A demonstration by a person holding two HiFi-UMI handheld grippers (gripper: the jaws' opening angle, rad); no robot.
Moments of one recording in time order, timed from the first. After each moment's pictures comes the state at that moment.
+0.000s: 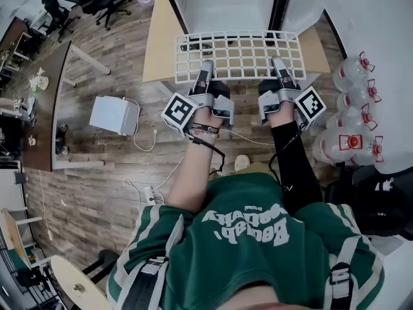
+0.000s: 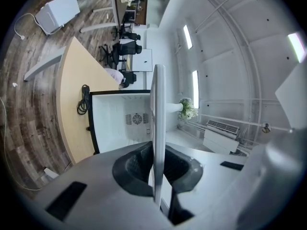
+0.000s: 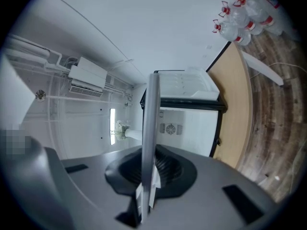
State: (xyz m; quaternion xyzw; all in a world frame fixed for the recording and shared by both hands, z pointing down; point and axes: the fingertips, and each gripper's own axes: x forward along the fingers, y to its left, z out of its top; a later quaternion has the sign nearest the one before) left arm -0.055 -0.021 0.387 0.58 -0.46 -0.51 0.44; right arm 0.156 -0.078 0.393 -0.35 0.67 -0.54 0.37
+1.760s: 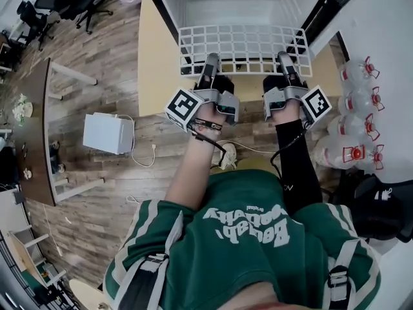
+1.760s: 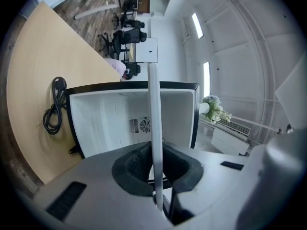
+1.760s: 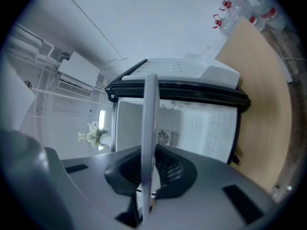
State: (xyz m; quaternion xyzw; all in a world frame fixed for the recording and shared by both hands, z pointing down) left arm -0.145 -0.227 0.425 0.59 -0.44 -0.47 0.48; right arm 0.069 -0.265 0.422 -0.39 0.65 -0.52 0.38
